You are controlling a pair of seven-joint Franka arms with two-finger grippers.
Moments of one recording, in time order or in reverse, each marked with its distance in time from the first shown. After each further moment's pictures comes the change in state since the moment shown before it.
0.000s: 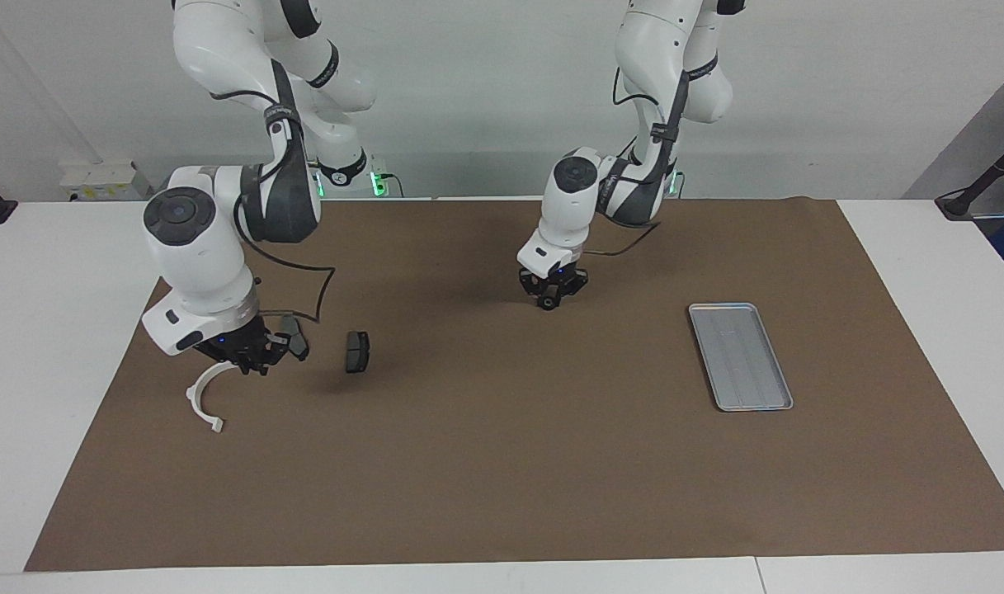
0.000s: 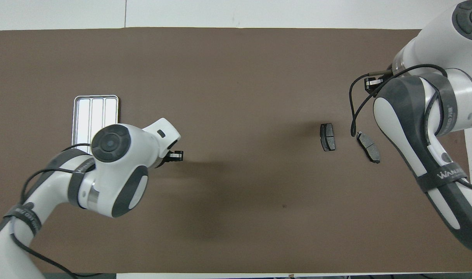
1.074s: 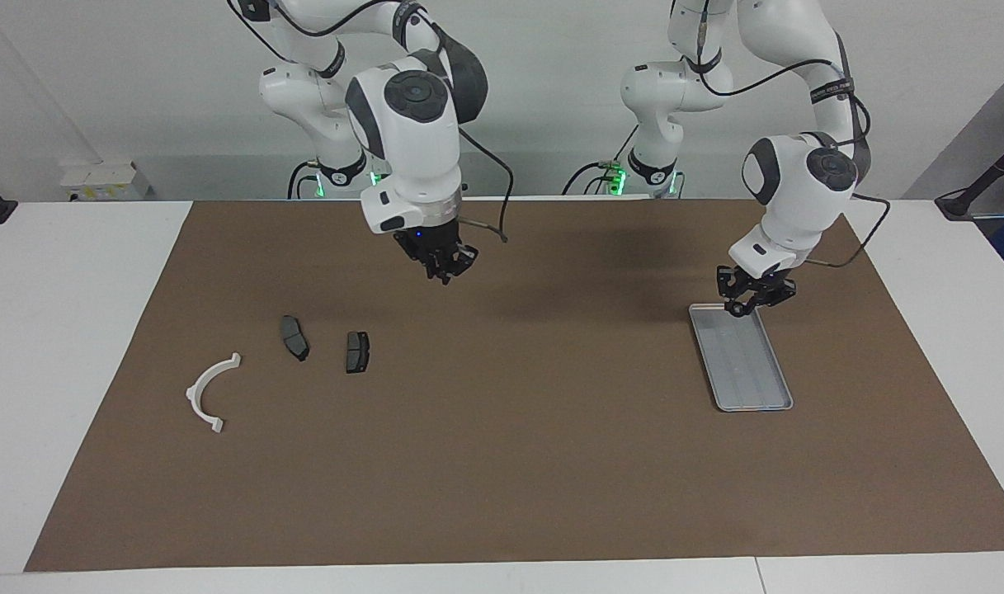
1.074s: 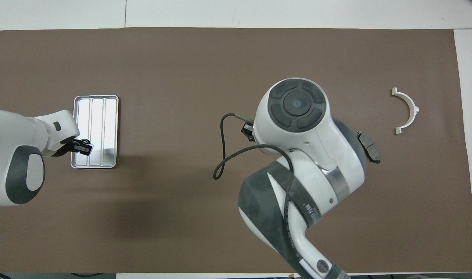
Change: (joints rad) left arm 0.386 -0.034 0.000 -0.012 0.064 0.017 0.594; right arm 0.419 -0.088 0.041 -0.118 0.158 0.017 0.929
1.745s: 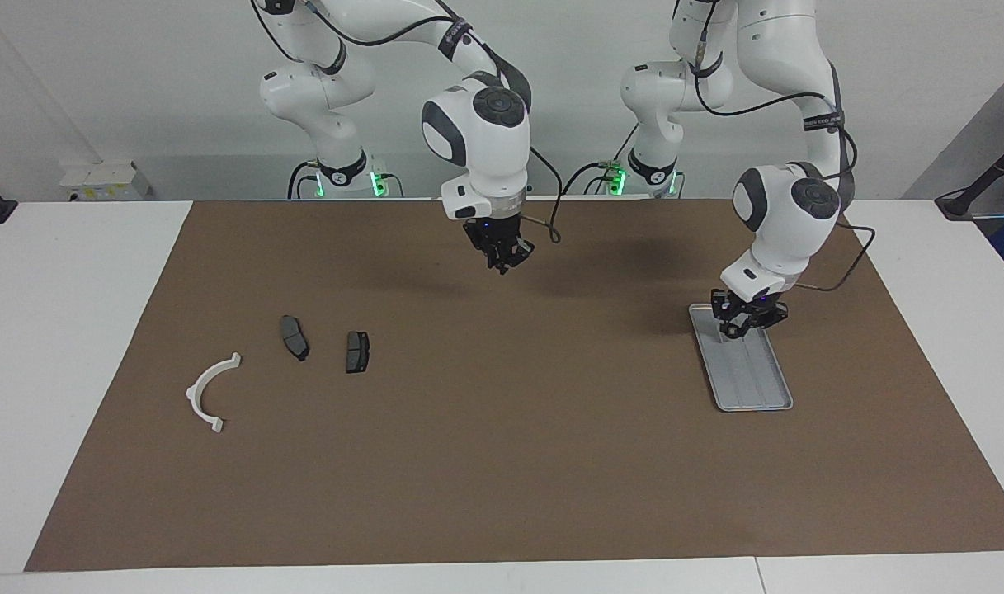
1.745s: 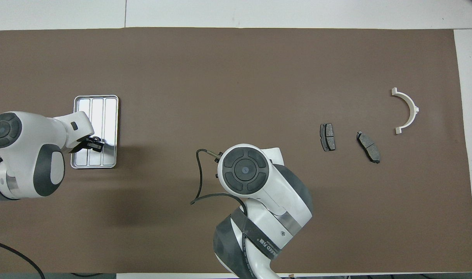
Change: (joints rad) left arm 0.000 0.124 -0.002 -0.021 0.000 0.159 0.000; right arm 0.125 -0.011 0.000 -0.234 0.000 0.274 0.206
